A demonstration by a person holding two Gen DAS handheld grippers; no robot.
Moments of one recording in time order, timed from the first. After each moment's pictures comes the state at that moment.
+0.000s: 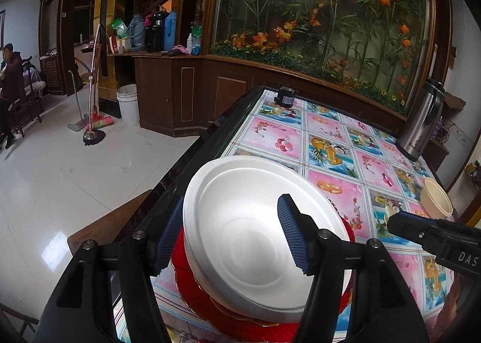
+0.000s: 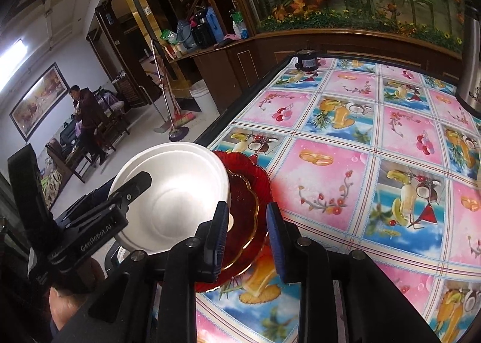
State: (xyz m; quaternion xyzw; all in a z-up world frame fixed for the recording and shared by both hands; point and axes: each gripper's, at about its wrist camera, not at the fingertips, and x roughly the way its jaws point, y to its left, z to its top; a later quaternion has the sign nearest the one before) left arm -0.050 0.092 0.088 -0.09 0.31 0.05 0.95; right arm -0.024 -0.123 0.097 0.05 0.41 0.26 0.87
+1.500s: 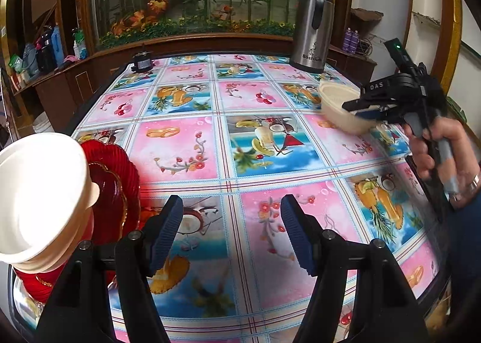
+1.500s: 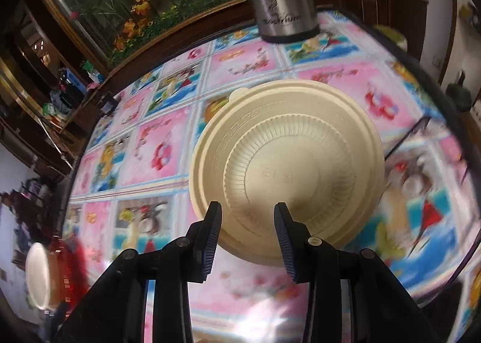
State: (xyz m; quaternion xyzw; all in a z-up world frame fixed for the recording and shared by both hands) left arm -0.062 -0.103 0.058 0.04 0.37 -0.16 0.92; right arm 0.073 -0.430 0.039 0.21 0.48 0.02 0.85
